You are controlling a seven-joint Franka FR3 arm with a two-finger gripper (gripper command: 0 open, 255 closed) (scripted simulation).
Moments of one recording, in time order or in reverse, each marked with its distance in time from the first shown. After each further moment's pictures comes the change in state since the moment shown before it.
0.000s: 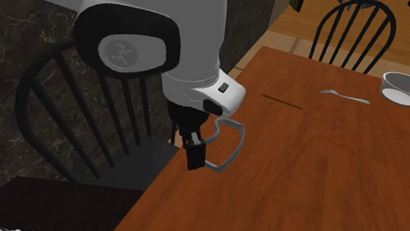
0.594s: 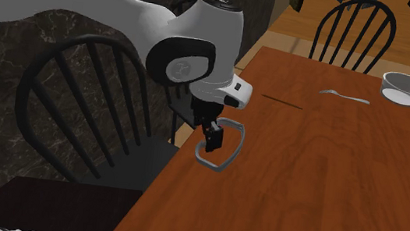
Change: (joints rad) arm 0.051 0.293 0.099 0.144 -0.050 0.139 0.081
